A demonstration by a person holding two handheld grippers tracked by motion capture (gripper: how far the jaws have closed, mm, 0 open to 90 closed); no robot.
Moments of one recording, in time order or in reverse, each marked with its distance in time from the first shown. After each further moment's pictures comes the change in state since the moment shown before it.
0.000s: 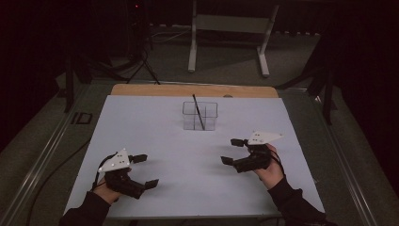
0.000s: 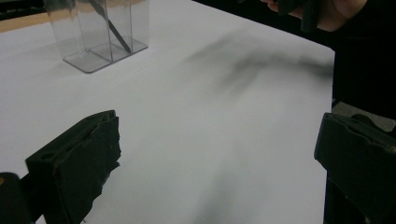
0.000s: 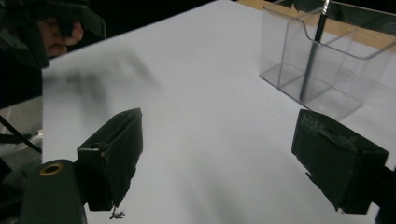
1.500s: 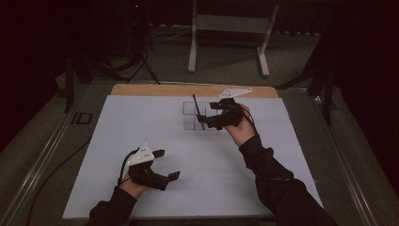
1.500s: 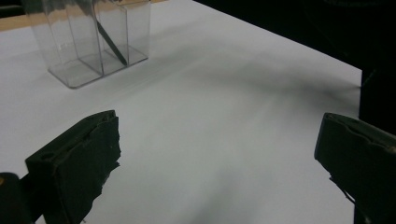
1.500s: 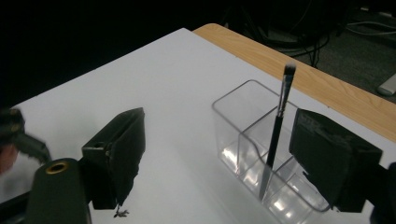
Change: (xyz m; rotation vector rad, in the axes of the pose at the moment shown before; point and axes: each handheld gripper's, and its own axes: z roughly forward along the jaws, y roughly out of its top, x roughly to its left) left arm -0.015 0.026 0.053 0.005 0.055 -0.051; right arm -0.033 0.114 0.075 0.037 -0.097 0.036
